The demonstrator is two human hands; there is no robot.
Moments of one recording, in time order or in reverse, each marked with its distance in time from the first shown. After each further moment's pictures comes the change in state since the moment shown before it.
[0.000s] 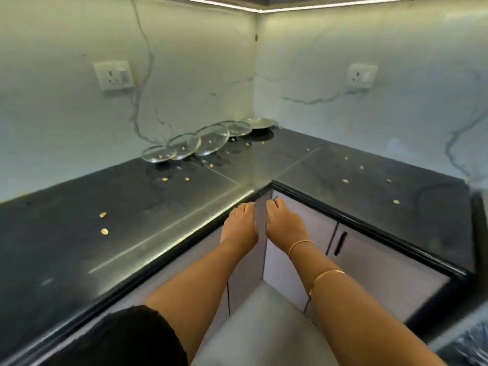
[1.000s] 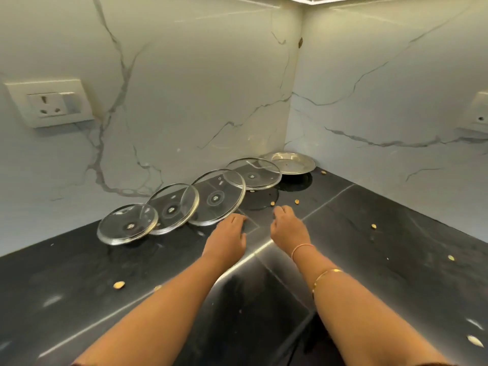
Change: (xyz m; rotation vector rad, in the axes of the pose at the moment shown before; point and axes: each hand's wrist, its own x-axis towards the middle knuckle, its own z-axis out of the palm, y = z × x) left_hand 0.408 -0.135 0.015 -0.001 0.068 -0.031; right_hand 0.467 0.069 0.114 0.191 -0.062 -0.003
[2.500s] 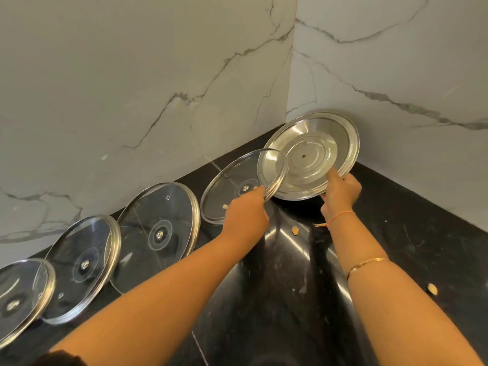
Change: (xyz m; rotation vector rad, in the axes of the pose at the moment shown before) left_hand 0.272 0.045 0.100 0.030 -0.055 -0.152; right_hand 0.279 0.175 0.020 1.437 0.505 0.757
